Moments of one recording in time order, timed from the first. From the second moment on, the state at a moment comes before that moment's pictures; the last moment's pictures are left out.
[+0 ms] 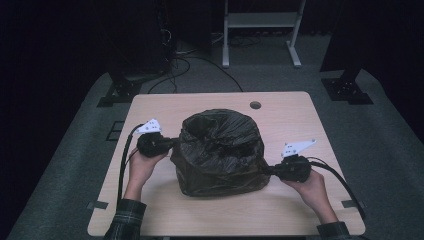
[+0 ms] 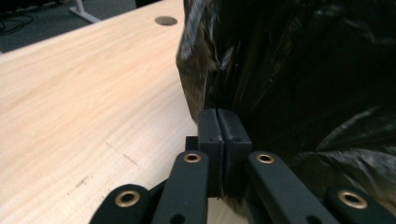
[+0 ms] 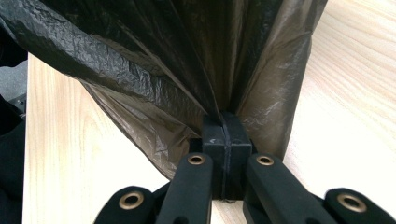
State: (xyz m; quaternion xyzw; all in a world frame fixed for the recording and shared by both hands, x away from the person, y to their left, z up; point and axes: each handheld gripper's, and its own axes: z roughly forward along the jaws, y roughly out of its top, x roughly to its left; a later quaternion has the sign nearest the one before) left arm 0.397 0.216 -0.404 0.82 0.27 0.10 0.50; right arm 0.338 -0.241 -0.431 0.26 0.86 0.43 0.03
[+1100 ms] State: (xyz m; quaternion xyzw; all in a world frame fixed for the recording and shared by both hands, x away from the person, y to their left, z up) left arm 0.328 0.218 -0.360 0.80 0.17 0.08 0.58; right arm 0.344 -0.249 -0.326 0.24 0.80 0.54 0.11
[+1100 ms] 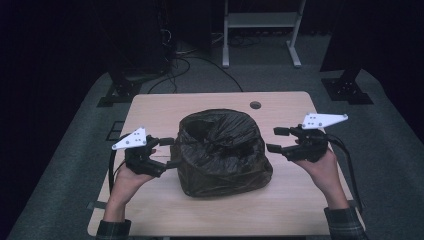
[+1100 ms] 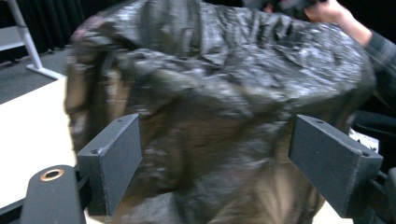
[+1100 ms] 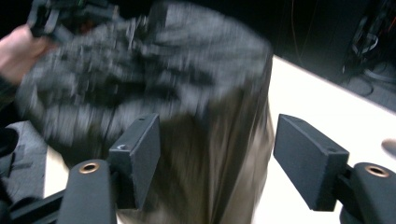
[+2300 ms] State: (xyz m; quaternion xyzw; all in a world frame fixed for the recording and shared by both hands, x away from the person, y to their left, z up) left arm 0.313 0.200 -0.388 0.85 0.12 0.06 0.50; right arm 0.447 -0.209 -0.323 0.31 0.79 0.52 0.13
